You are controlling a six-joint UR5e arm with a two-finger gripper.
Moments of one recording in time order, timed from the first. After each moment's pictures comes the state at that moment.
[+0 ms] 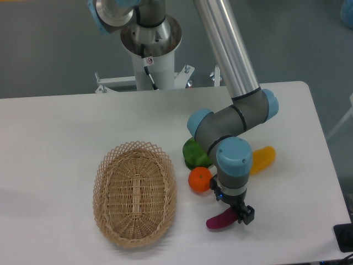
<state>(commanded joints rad) 2.48 -2.26 -1.49 -0.77 1.59 1.41</state>
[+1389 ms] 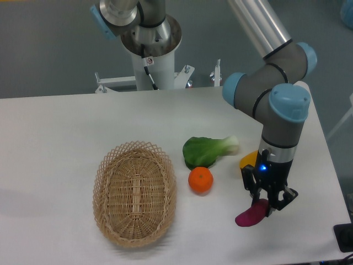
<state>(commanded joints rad) 2.62 -2.10 -1.45 -0.77 1.22 1.41</state>
